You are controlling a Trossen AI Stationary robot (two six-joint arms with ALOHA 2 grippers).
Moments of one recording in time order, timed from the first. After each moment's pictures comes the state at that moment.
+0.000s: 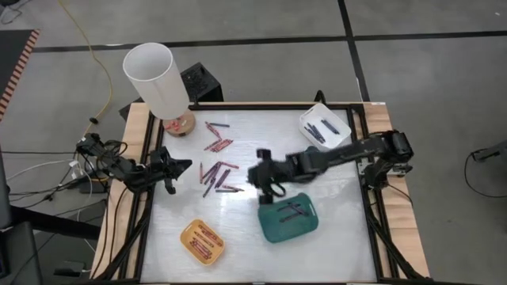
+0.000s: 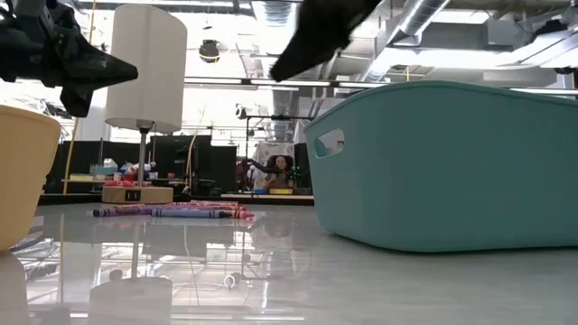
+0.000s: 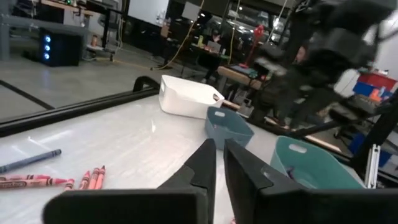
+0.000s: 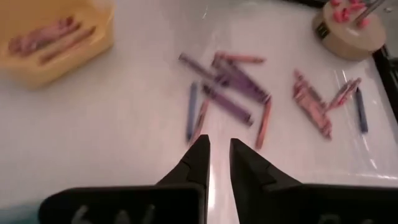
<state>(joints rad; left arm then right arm) -0.57 0.01 0.04 0.14 -0.95 -0.20 0.14 1.67 1.36 -0.37 0.22 -0.06</state>
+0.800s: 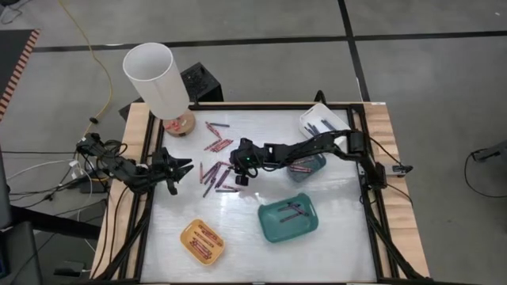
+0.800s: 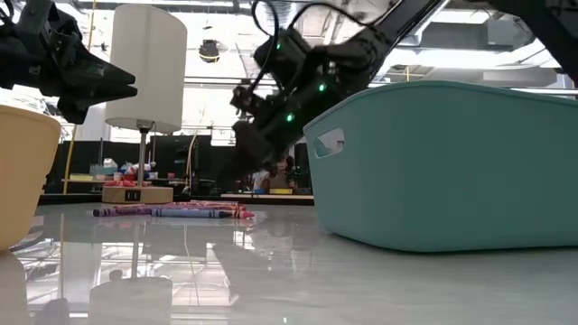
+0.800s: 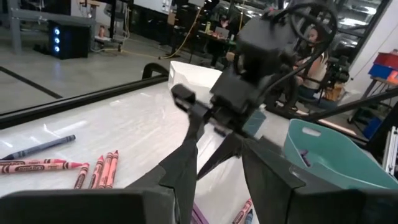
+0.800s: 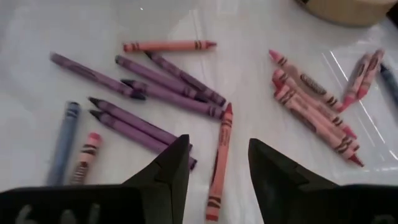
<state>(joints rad) -0.57 0.01 0.04 0.03 -0.96 -0.25 -0.10 2.07 1.36 0.13 0.07 -0.08</state>
